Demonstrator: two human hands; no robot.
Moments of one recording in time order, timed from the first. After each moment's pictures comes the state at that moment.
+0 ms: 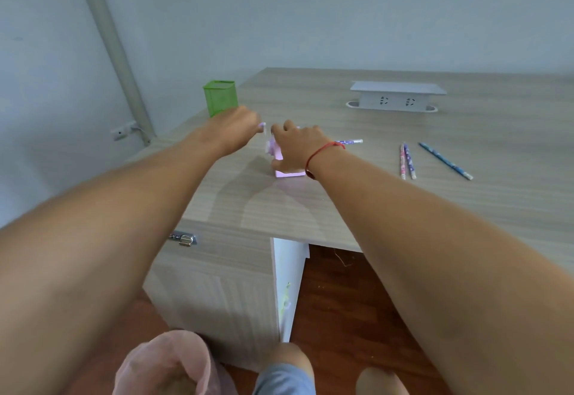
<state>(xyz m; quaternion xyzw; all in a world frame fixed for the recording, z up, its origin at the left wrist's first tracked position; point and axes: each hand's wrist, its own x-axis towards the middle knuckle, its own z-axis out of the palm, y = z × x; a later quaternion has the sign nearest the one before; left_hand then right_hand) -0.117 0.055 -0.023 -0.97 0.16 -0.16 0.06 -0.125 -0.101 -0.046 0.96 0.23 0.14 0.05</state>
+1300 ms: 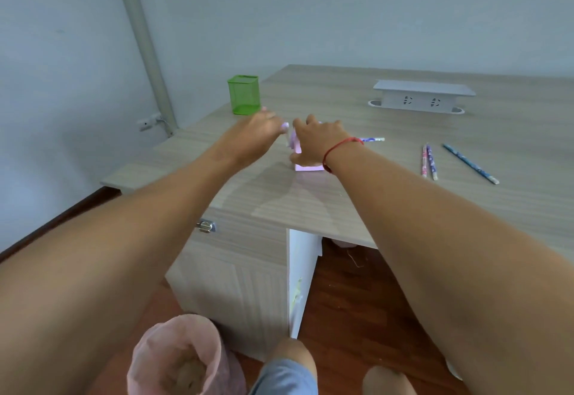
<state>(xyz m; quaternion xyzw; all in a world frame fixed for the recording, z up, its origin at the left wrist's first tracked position) -0.142 0.060 -0.047 -0.90 0.29 -0.33 0.01 -0.128 -0.098 -0.044 0.97 0.21 0.13 0.04</state>
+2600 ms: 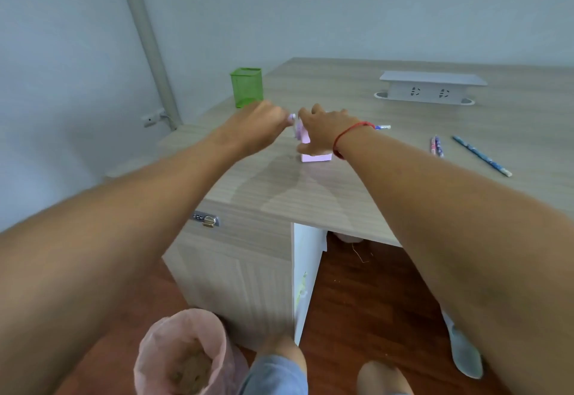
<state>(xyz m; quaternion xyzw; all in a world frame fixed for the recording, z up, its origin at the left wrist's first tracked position) -0.149 0.051 -0.030 -0.94 0.23 -0.25 0.08 -0.117 -0.102 -0.040 0.97 0.22 0.09 0.05</state>
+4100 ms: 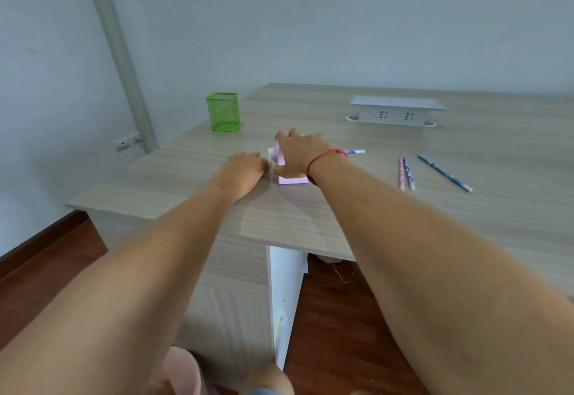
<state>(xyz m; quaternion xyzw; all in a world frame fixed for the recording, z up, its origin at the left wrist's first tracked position) -0.108 0.043 -0.095 -0.98 0.12 -0.17 0.04 -0.125 -0.106 -0.042 0.97 0.21 0.12 0.01</state>
